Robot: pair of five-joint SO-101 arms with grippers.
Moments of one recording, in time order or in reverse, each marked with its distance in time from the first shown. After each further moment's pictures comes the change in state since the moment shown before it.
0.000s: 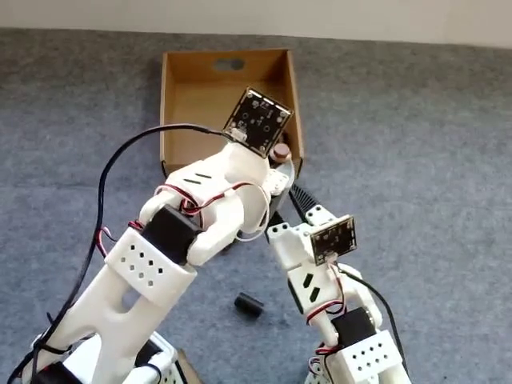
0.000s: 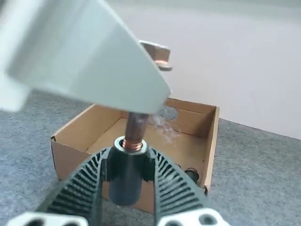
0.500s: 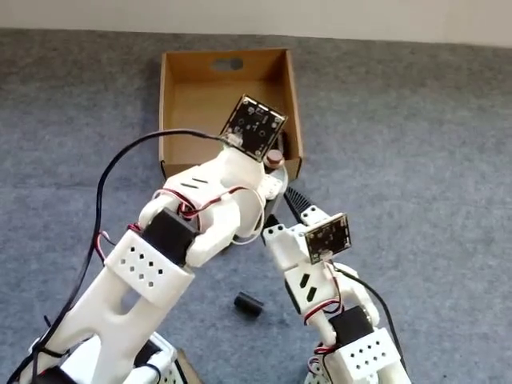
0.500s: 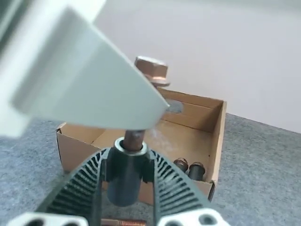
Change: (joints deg) left arm -2.1 -0.4 4.7 -0.4 0.1; right arm -0.1 0.2 0.1 0.1 0.0
